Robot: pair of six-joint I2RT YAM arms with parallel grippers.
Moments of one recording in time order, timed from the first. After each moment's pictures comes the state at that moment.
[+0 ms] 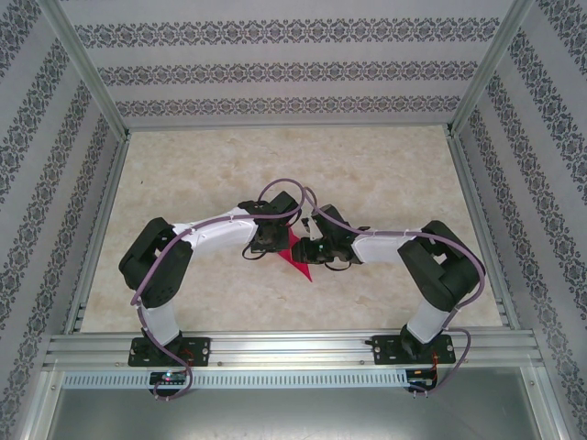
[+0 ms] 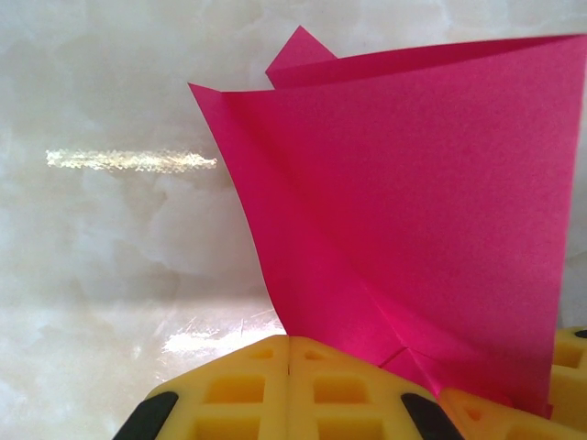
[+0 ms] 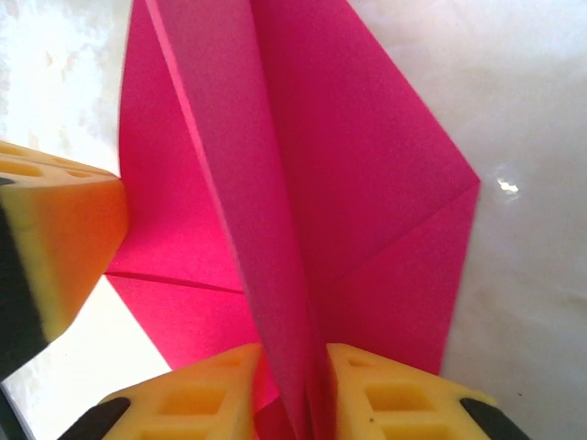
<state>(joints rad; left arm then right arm) -0.77 1.81 1.22 -0.70 -0.08 -0.82 0.67 1.71 0.76 0.00 -0.42 0.58</state>
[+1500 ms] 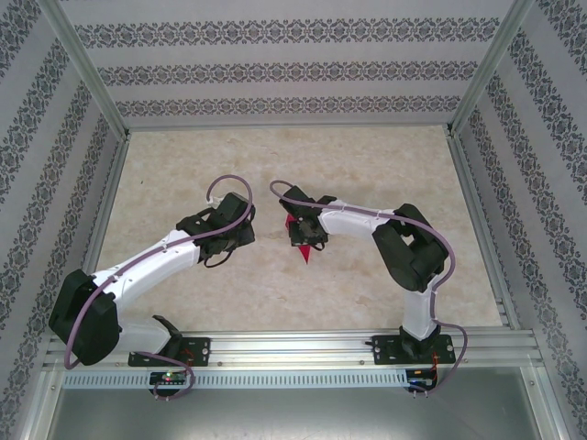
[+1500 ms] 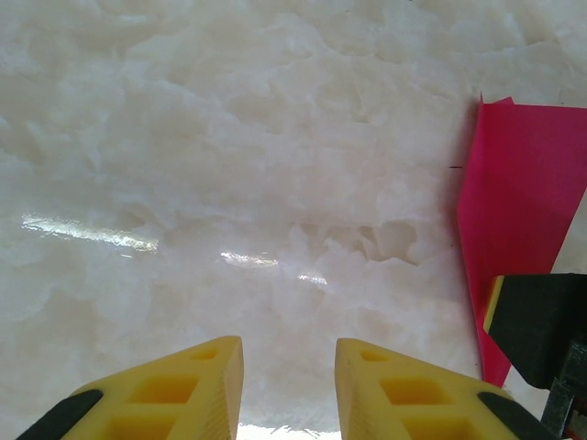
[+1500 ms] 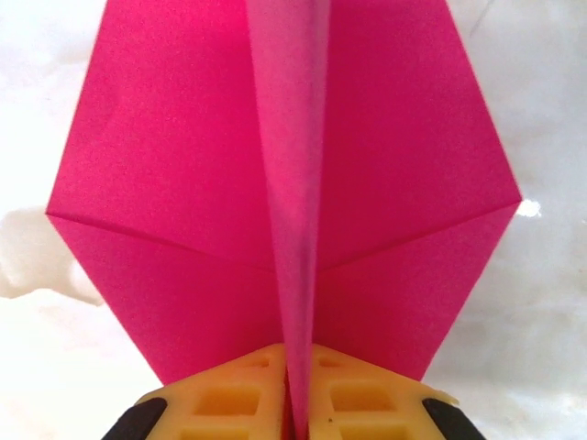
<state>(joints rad) -0.65 1.32 0.92 -0.61 -0.20 -0.90 0.74 1.94 1.25 -0.59 0.08 0.60</state>
